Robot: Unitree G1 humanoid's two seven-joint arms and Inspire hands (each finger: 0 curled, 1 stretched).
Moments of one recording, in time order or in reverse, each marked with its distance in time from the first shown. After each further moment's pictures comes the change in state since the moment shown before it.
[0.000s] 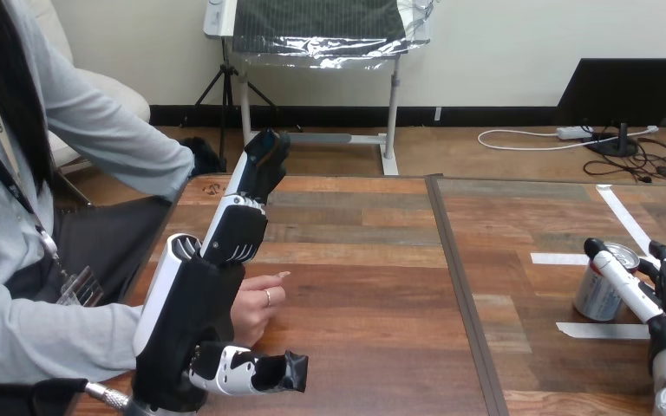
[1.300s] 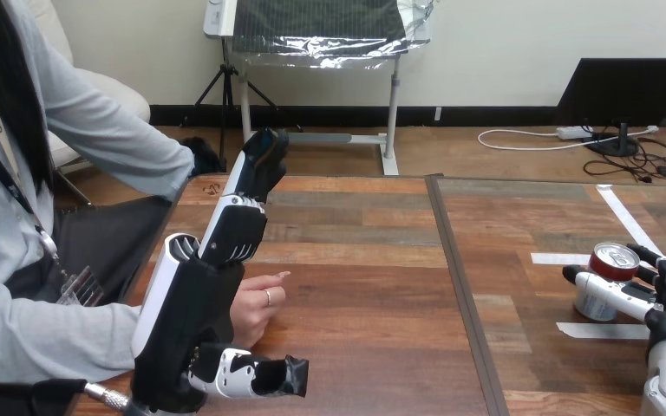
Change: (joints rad) left arm -0.001 -0.005 0.000 0.000 -0.003 -0.020 -0.002; right arm -0.035 0.013 0.008 0.008 -0.016 0.053 -0.101
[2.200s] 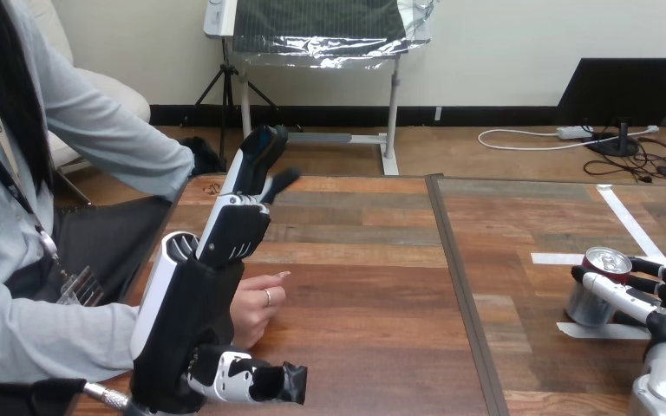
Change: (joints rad) left arm -0.011 -0.005 0.000 0.006 0.000 -0.036 0.000; right arm -0.007 0.032 -0.021 0.000 0.028 0.013 -0.099
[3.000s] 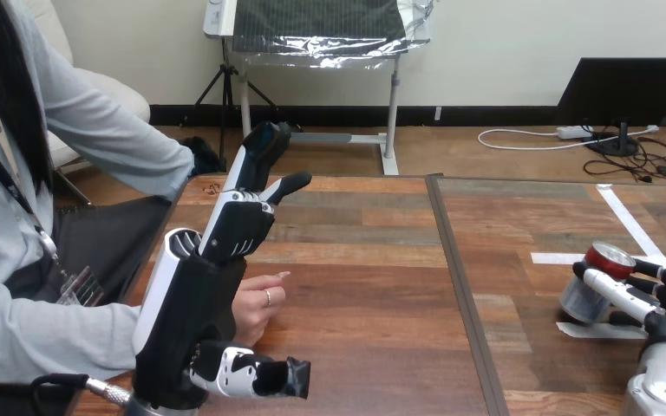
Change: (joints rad) left arm -0.006 0.000 -0.001 0.000 -0.007 0.020 -0.010; right arm 0.000 0.018 -0.006 0.000 0.037 -0.037 -0.005
